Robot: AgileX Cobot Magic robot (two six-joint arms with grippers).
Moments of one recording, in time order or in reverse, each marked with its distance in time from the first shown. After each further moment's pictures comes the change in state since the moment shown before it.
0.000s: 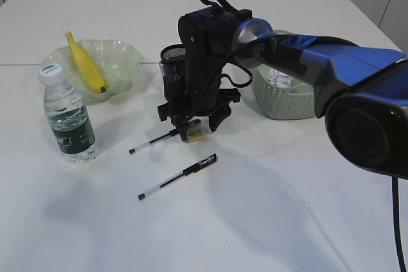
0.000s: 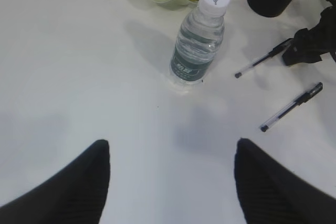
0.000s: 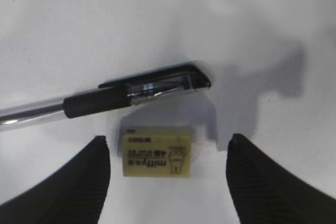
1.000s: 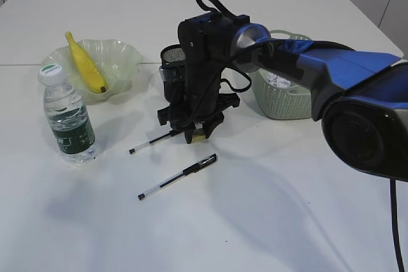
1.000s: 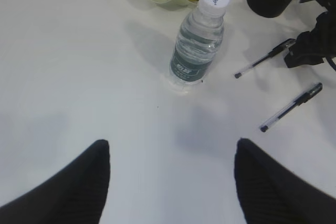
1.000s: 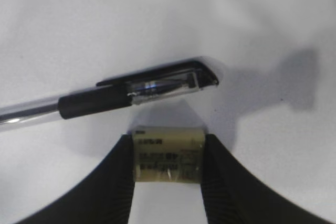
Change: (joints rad) left arm 0.000 0.000 0.000 0.000 -0.002 0.000; right arm 0.000 0.018 0.000 0.014 -0.002 0.000
